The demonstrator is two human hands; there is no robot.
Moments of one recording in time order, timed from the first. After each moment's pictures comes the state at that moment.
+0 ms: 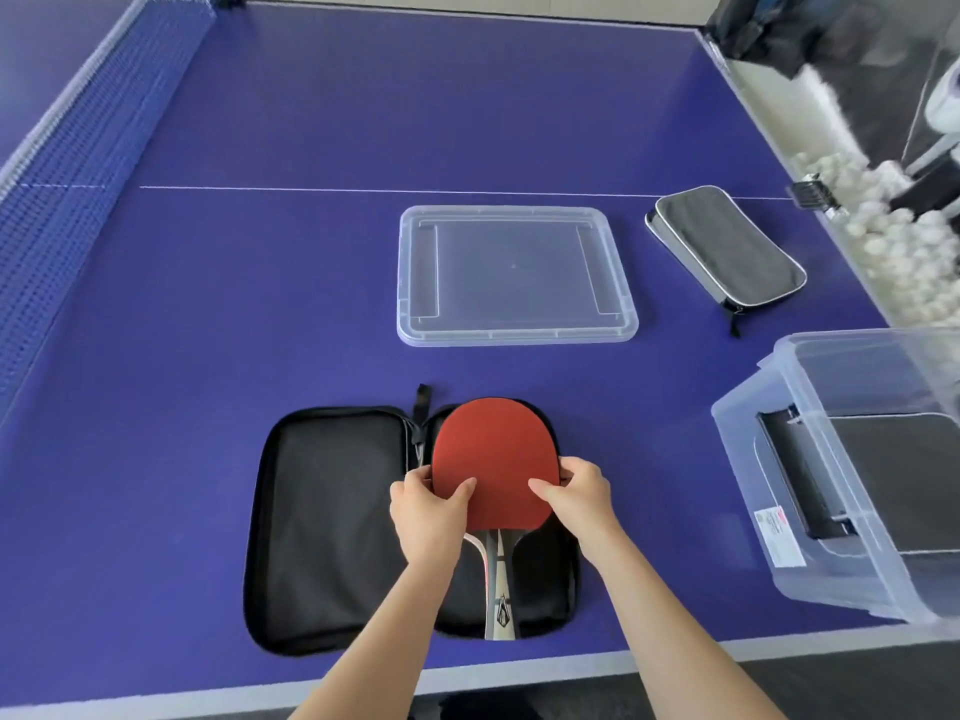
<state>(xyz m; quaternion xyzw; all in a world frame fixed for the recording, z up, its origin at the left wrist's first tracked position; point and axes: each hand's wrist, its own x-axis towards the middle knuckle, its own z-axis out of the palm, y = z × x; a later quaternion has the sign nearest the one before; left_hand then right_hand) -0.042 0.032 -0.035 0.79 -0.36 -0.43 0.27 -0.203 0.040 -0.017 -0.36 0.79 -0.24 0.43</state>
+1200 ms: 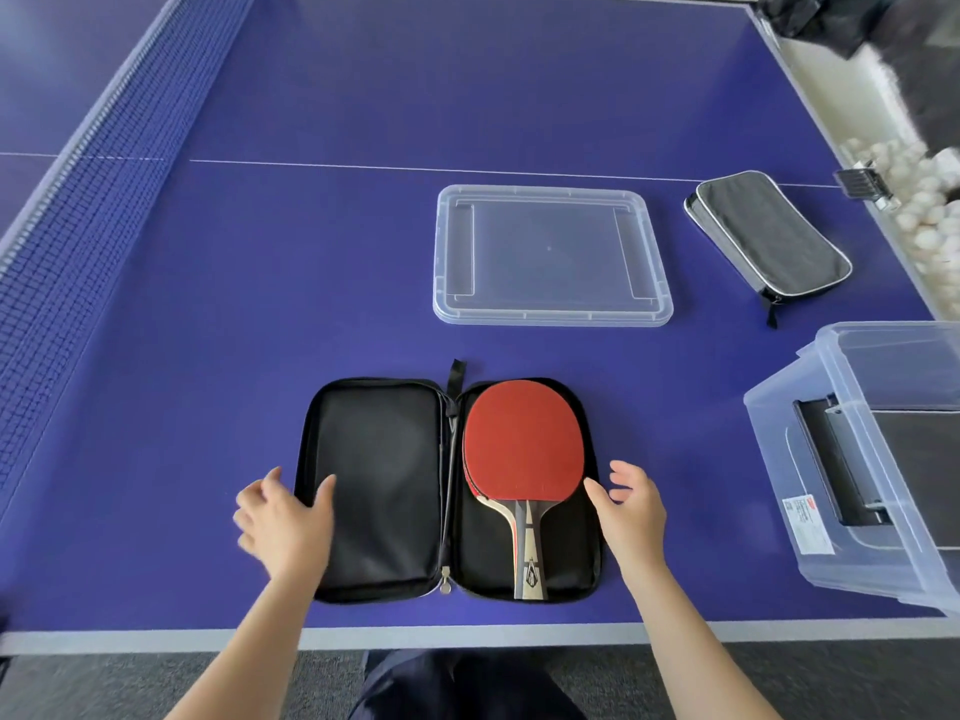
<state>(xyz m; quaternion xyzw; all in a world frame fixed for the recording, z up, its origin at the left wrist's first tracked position) 0.120 0.059 -0.036 0.89 -0.36 -0.22 0.17 -0.203 0.089 -0.025 -0.34 0.83 -0.30 0.33</state>
